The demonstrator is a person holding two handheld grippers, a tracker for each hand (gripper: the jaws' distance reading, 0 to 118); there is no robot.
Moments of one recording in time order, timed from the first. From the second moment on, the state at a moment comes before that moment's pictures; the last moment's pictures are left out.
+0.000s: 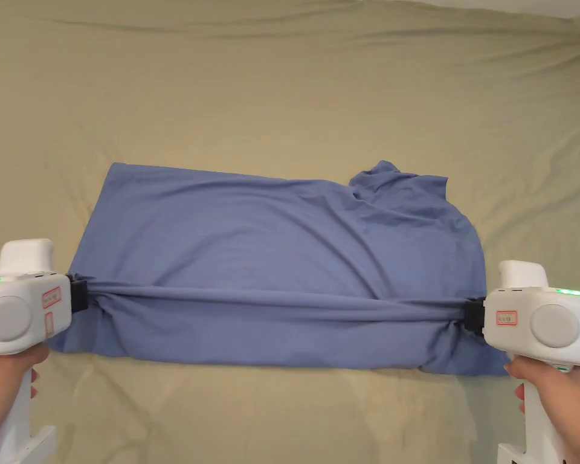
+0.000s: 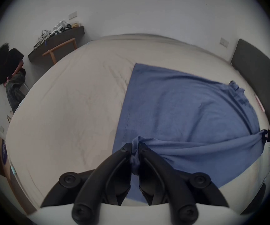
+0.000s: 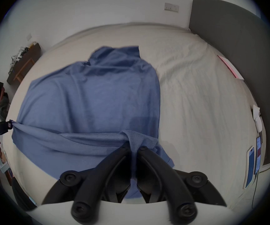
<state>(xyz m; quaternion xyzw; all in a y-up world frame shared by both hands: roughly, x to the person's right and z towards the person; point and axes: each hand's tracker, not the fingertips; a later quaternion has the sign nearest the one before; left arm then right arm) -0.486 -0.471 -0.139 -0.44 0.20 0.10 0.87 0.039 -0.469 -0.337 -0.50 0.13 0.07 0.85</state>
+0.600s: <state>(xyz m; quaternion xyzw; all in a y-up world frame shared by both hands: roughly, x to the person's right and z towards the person) -0.482 -0.407 -0.146 -0.30 0.21 0.10 0.92 0.051 -0.414 -0.341 -0.35 0.12 0.00 0.93</state>
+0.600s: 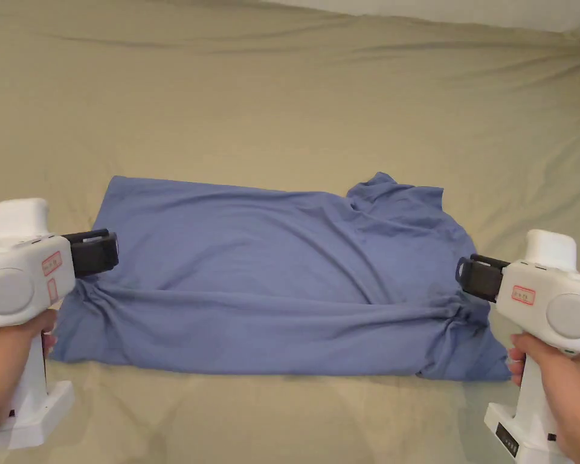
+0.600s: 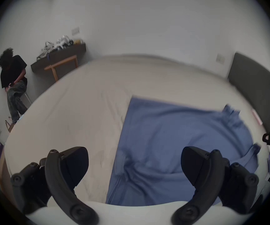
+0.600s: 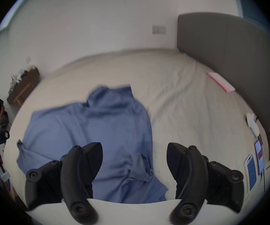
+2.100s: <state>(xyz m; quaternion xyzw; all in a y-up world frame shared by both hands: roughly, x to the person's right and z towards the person) -0.454 -0.471 -0.095 -0.43 0.22 0.07 0.87 -0.015 -0.320 -0.189 -0.16 0.18 0.19 0.95</state>
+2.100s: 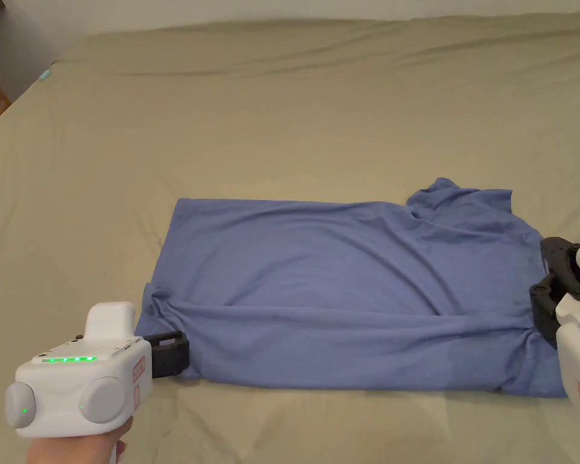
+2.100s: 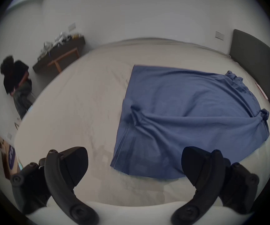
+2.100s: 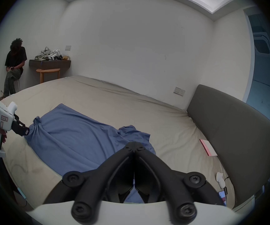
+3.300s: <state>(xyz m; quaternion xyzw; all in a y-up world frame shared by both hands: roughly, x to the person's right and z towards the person) -0.420 -0.450 -0.112 -0.42 0.18 -0.03 0.89 0.058 -0.491 -0.317 -0.52 0.13 0.06 0.84</state>
